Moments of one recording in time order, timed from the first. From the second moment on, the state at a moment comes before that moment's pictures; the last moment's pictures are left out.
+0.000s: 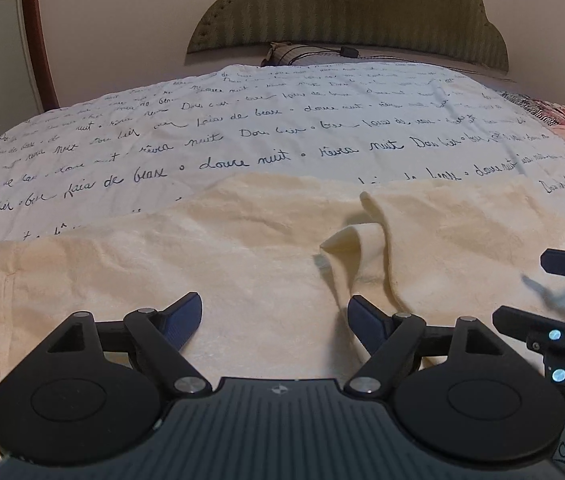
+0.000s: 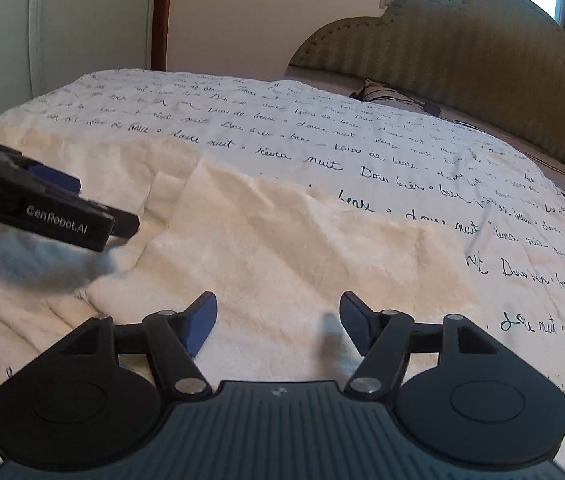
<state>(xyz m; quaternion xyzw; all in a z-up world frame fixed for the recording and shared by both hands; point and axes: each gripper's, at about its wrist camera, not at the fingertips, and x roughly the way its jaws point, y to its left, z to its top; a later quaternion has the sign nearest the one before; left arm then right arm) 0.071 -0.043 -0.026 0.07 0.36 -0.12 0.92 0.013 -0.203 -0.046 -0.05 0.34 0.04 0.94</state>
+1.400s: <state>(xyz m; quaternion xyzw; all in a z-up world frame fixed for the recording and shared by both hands) 0.113 -0.029 -0.008 0.08 0.37 -0.16 0.91 0.079 -0.124 -0.052 -0.13 0.34 0.02 0.93</state>
